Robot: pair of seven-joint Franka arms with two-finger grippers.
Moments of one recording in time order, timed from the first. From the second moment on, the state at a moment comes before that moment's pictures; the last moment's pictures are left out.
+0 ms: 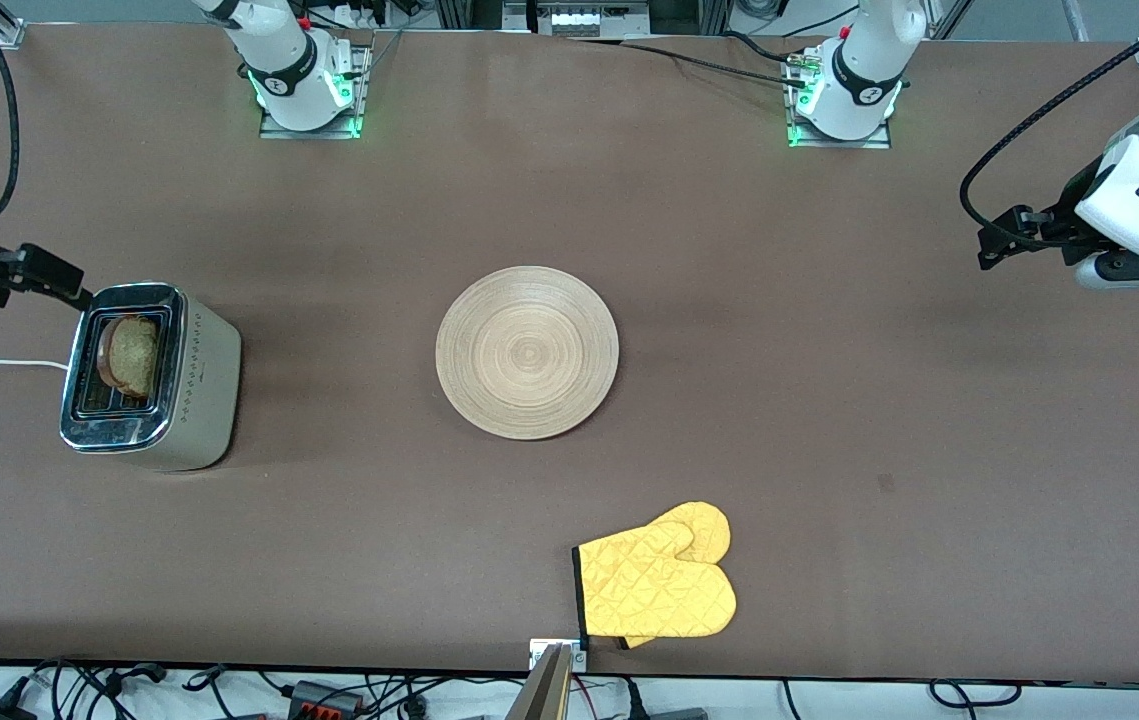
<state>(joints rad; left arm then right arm) 0.06 -0.06 -0.09 -1.78 0.02 1.69 -0.10 -0.01 0.06 -0.05 -1.61 0.01 1.72 -0.02</state>
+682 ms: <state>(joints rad) 0.06 -0.06 -0.09 -1.78 0.02 1.69 -0.10 -0.01 -0.01 -0.04 -1.69 0.00 1.67 -0.02</state>
